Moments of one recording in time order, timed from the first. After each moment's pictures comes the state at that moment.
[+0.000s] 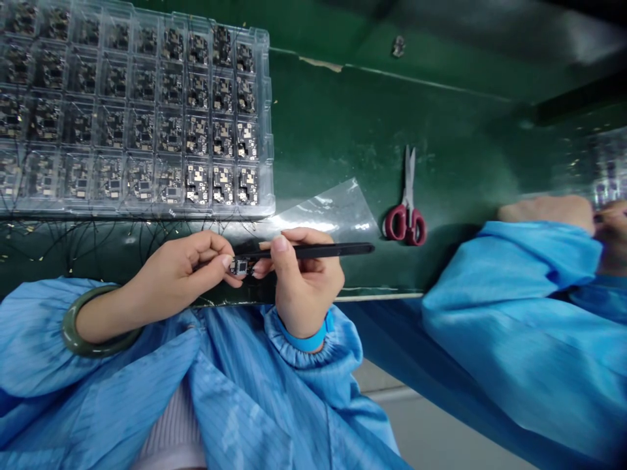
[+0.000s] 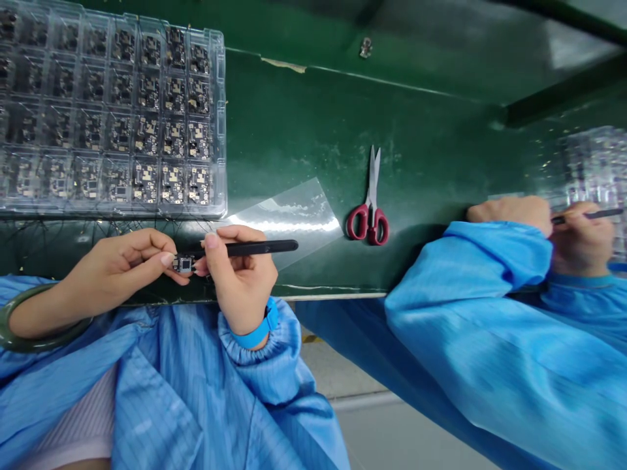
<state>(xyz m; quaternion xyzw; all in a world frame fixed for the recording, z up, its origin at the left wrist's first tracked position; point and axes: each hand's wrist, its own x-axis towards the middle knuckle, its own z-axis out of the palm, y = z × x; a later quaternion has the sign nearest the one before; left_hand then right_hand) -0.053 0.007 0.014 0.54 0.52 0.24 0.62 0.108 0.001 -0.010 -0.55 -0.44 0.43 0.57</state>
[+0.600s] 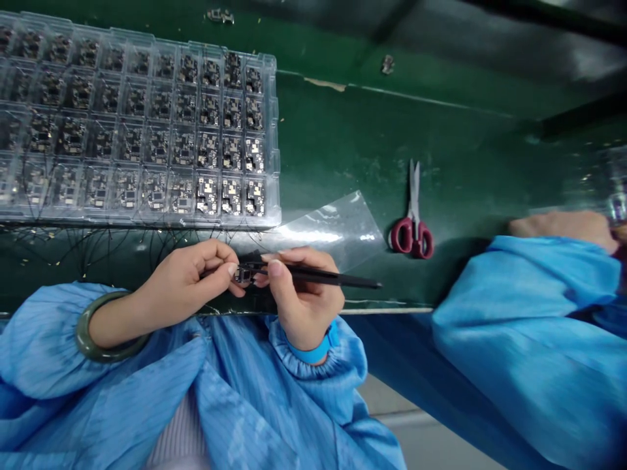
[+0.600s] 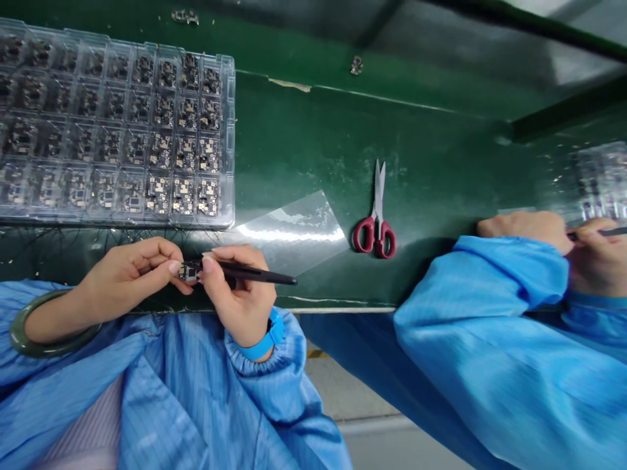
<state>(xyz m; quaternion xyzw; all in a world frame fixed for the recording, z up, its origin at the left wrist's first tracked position) -0.054 0.004 0.007 0.51 0.51 0.25 0.65 0.114 -0.006 -0.018 -0.53 -0.53 0.38 0.54</state>
